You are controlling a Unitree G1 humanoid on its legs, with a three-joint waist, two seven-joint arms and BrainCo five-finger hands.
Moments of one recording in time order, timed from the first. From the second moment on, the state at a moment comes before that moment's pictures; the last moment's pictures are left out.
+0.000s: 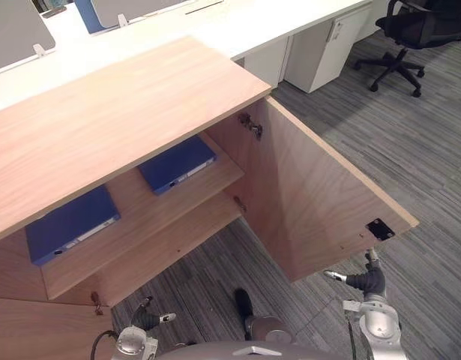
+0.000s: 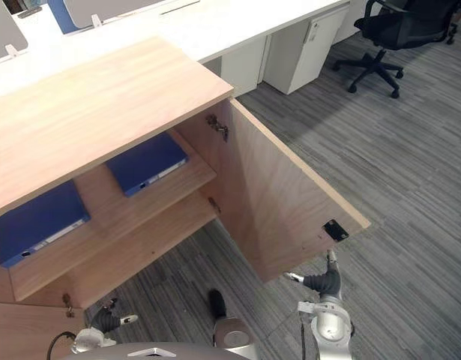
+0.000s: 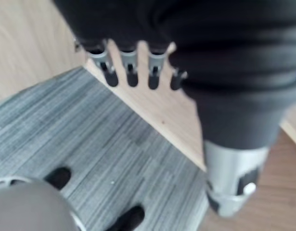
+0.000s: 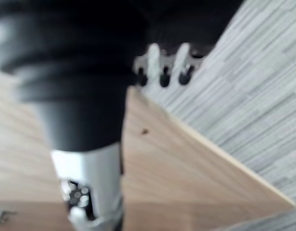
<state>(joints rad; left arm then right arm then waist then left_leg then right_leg) 0.15 0.12 -0.03 0.90 0.21 -0.06 0.10 0.34 -0.25 -0.18 0.12 -0.15 -0.08 -0.20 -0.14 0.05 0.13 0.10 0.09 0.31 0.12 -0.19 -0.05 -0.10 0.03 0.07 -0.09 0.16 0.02</state>
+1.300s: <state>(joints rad) 0.15 0.12 0.01 0.92 0.20 -0.04 0.11 0.23 -0.09 -0.36 0.53 -0.11 -0.06 -0.27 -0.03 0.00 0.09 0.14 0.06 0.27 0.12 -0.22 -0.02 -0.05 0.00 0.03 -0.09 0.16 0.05</state>
